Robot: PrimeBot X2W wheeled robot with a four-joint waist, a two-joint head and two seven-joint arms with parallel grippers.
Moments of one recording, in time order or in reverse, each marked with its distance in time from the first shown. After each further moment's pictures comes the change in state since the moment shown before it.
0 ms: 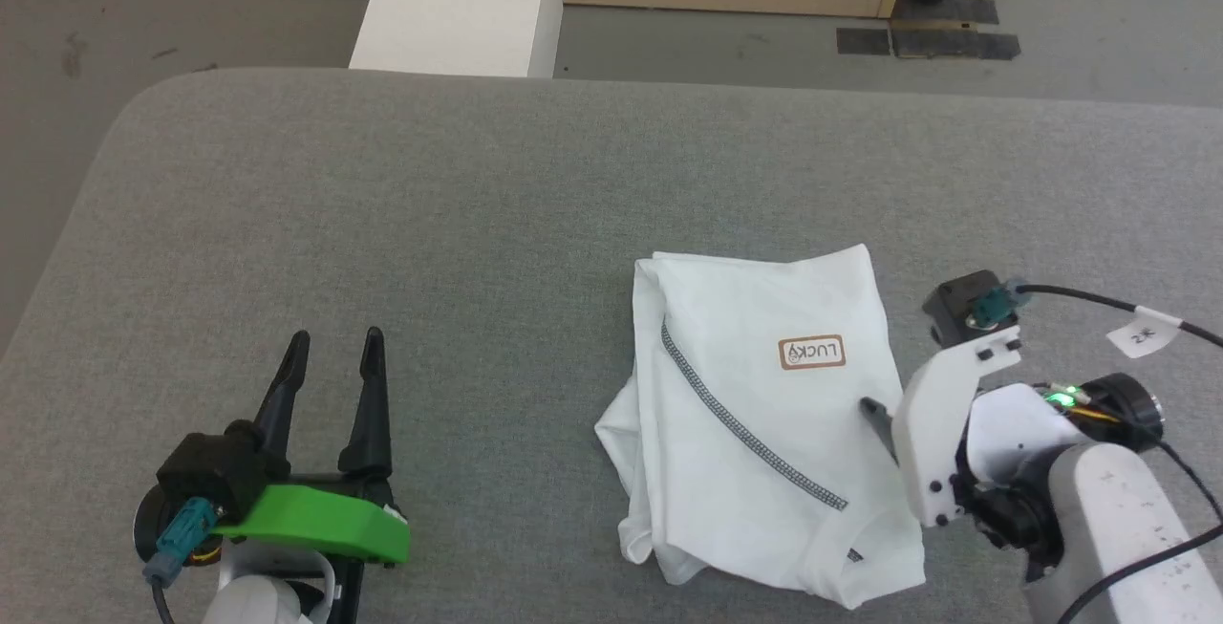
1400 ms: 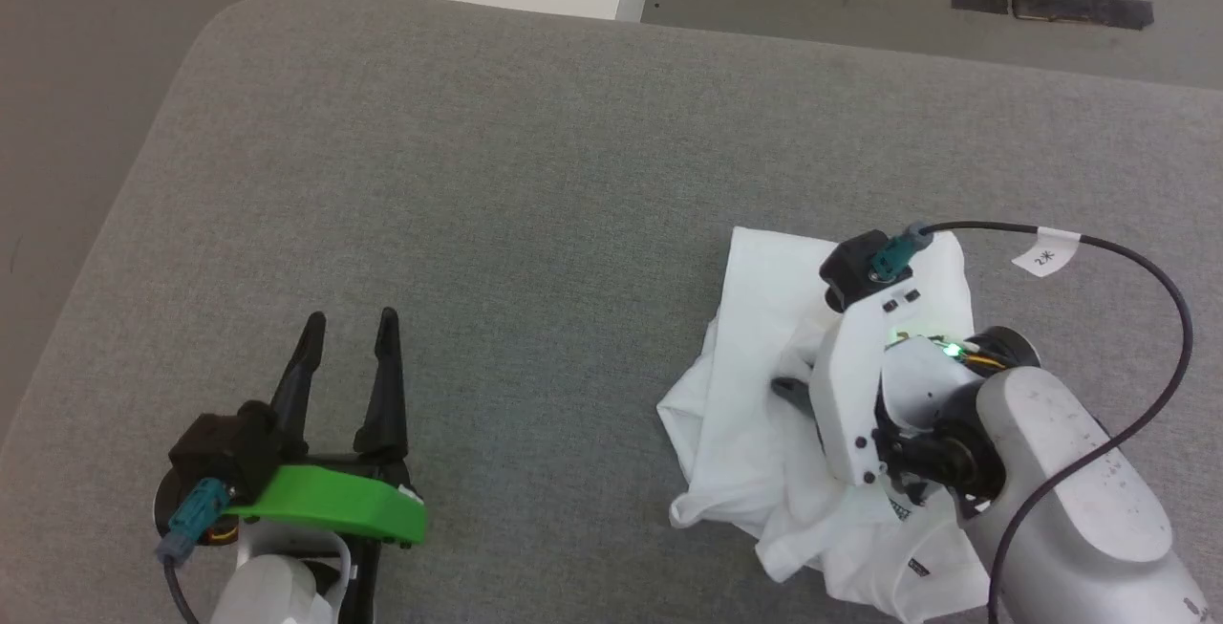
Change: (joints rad) left arm -0.037 -0.020 -0.013 0.017 -0.020 0.002 -0.002; right arm -0.209 -0.033 0.239 0.198 0.349 0.000 0.011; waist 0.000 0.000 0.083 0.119
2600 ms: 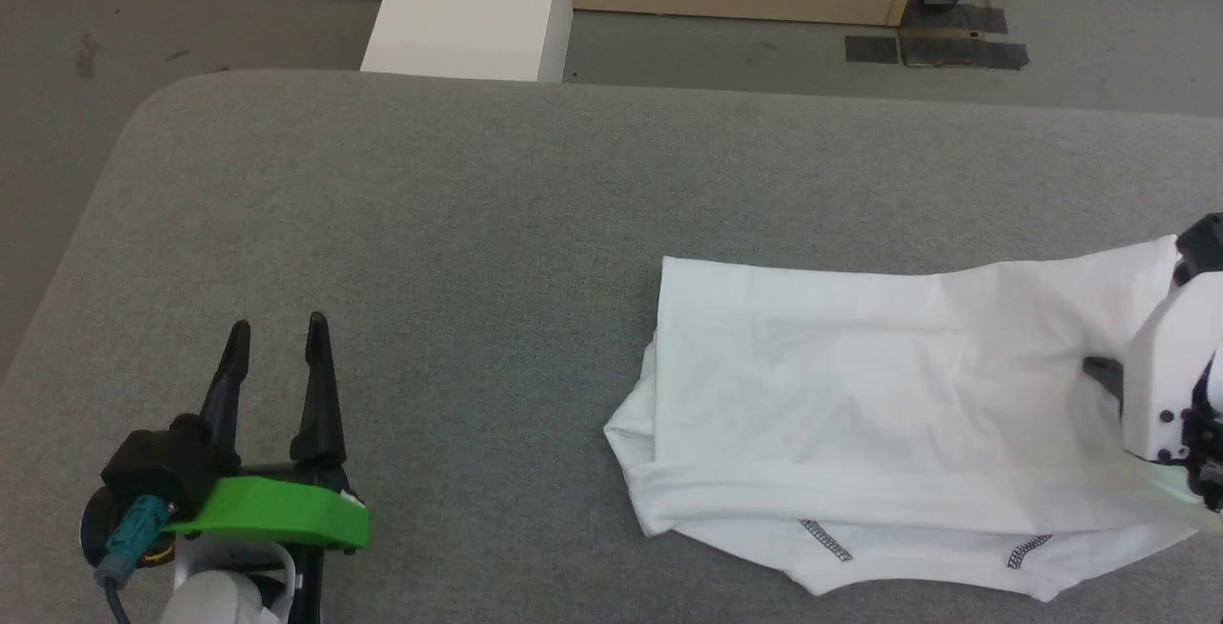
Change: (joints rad) left arm 0.035 0.069 0.037 -0.051 -0.009 0.066 0.000; right arm 0.162 -0.185 -0.486 -0.195 -0.098 0.000 0.185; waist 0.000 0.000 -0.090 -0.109
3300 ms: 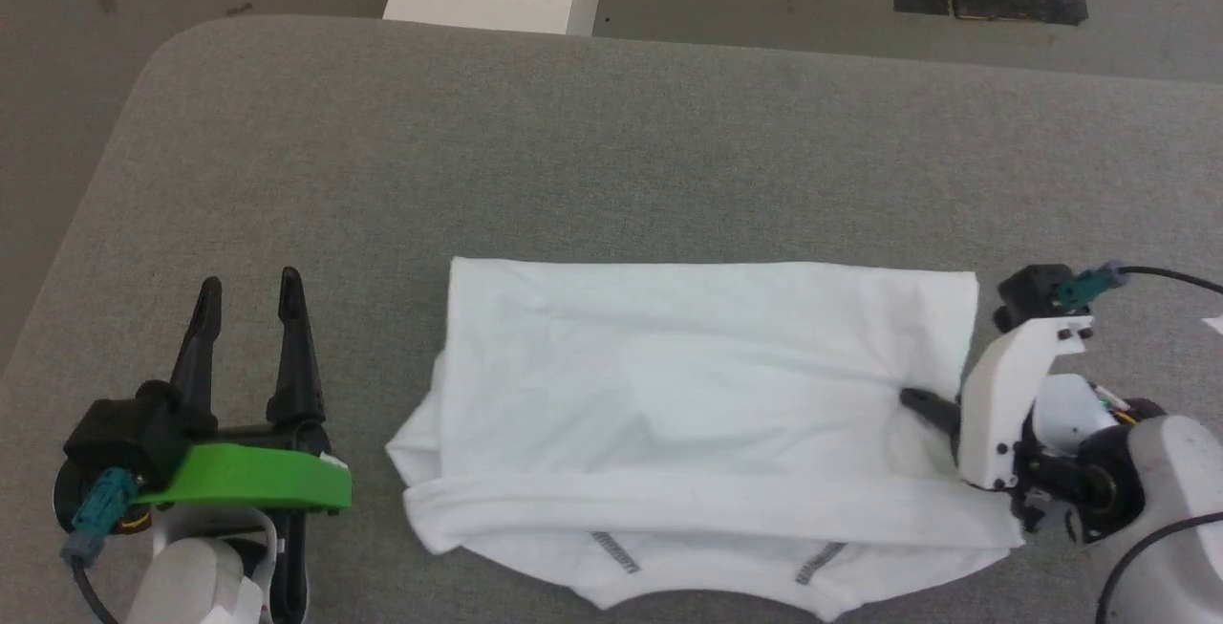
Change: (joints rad) left arm -0.043 0.023 0.003 -0.040 -0.032 0.028 0.000; right arm -0.033 0.154 0.191 0.231 0.133 0.001 -0.230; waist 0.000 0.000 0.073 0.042
